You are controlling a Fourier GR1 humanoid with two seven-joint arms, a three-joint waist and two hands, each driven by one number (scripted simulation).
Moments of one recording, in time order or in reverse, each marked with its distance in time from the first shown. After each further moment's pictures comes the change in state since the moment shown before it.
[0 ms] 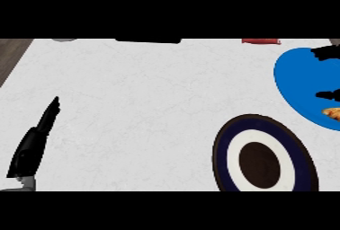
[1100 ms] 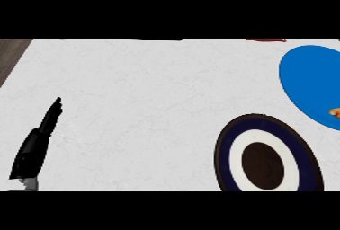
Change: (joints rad) left arm 0.011 -0.020 -0.003 -0.016 0.001 -0.002 -0.010; right arm 0.022 -0.240 -0.338 0.106 -0.334 0.216 0.179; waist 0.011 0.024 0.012
